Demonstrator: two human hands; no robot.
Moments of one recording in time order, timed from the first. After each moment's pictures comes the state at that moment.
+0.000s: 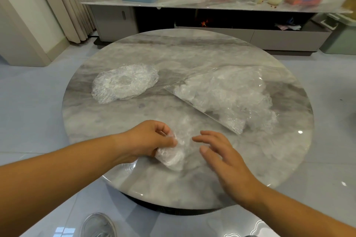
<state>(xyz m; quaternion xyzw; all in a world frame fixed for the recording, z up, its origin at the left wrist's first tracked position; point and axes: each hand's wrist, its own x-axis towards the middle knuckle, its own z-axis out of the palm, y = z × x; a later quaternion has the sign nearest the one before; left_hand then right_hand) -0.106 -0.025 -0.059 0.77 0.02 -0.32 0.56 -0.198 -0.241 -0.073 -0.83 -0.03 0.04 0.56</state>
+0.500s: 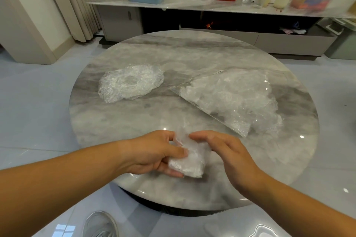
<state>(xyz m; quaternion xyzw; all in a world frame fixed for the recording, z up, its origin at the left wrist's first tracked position) -0.130 -0.029 -0.048 0.63 0.06 -0.44 0.64 -0.184 -0.228 -0.051 -0.74 -0.04 0.06 0.67</state>
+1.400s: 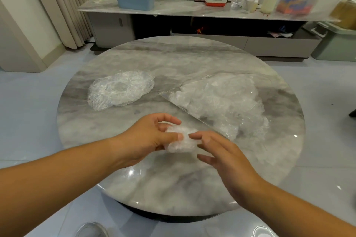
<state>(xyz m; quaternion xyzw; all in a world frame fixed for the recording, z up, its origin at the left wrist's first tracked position) -0.114 -0.042 -0.025 0.70 -0.02 -0.27 0.65 -0.194 -0.237 -0.039 -0.72 0.02 0.08 0.69</state>
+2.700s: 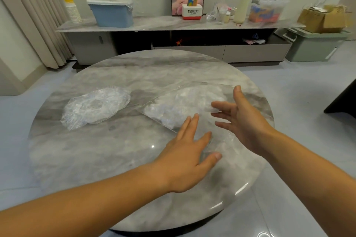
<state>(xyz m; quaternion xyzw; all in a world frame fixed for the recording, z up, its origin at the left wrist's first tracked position) -0.148 -0.166 -0.020 0.91 -0.32 -0.16 0.21 -0.130 -0.357 0.007 -0.71 0.14 0.03 0.69</state>
